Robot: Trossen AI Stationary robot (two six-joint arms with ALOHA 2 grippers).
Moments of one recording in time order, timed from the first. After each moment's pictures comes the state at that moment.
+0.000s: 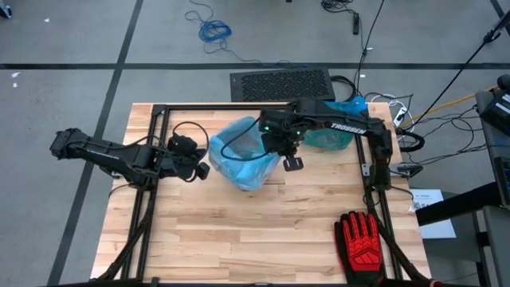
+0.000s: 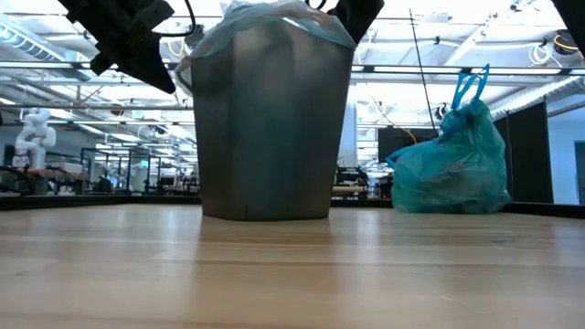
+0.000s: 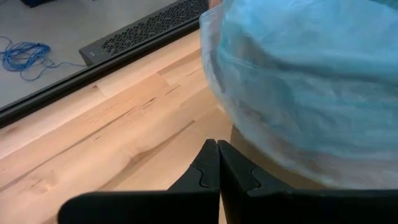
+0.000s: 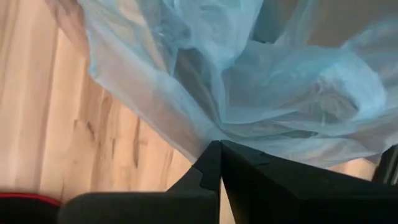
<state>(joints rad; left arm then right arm) -0.19 0.94 0.78 -0.75 -0.72 -0.81 -0.13 1.93 2.18 -1.57 -0.08 -0.32</state>
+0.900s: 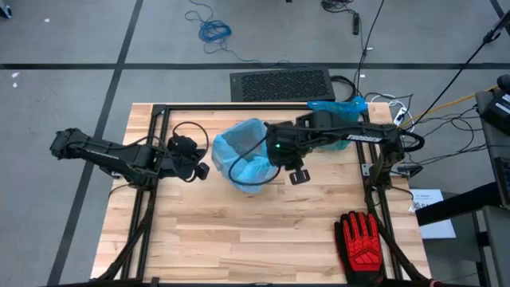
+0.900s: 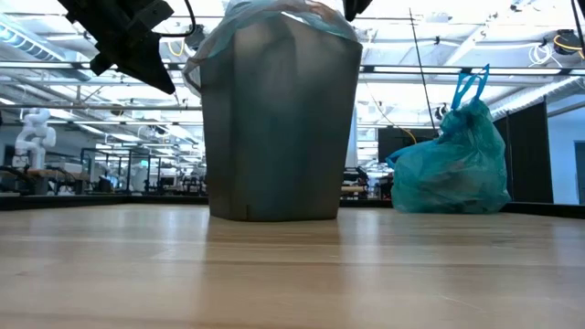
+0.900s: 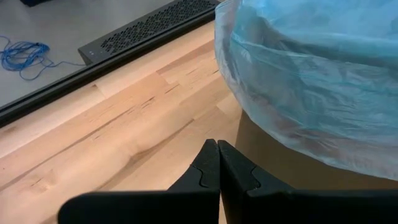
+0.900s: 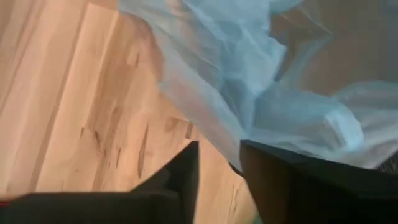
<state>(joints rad) -0.19 0.94 0.78 -0.75 -0.71 -0.81 0.02 1.84 2.15 -1.52 0.03 -0.28</state>
